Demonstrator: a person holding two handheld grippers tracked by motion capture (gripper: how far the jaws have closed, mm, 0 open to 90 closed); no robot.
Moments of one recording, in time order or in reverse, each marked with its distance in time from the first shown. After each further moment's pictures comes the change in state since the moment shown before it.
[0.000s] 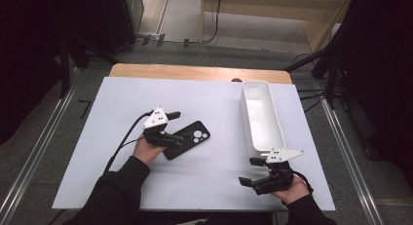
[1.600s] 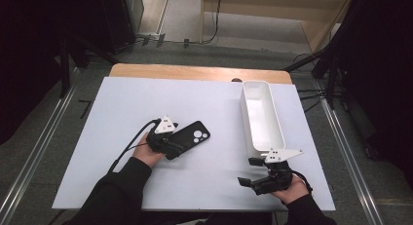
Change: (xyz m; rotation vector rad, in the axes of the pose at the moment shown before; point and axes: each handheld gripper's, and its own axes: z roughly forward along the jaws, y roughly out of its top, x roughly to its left) left arm 0.000 -0.028 0.015 0.273 0.055 0.030; right arm 0.001 0.001 0.001 0.011 0.011 -0.002
